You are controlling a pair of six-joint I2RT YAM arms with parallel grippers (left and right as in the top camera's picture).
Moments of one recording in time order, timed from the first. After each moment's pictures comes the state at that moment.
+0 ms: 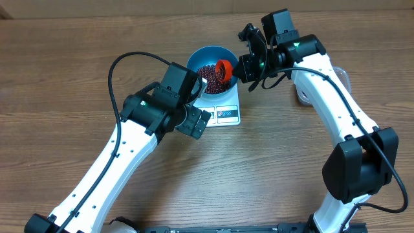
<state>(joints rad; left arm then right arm) -0.50 1.46 1.35 -1.02 -0.06 0.00 0.30 1.92 1.73 -0.91 -0.46 0.01</state>
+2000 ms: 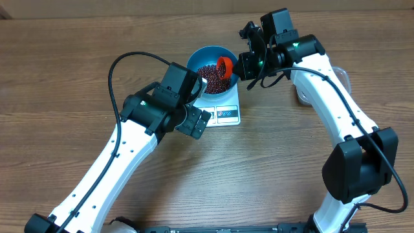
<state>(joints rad) -0.50 1.46 1.35 -1.02 -0.06 0.00 0.30 1.92 1.73 -0.88 -0.41 0.09</state>
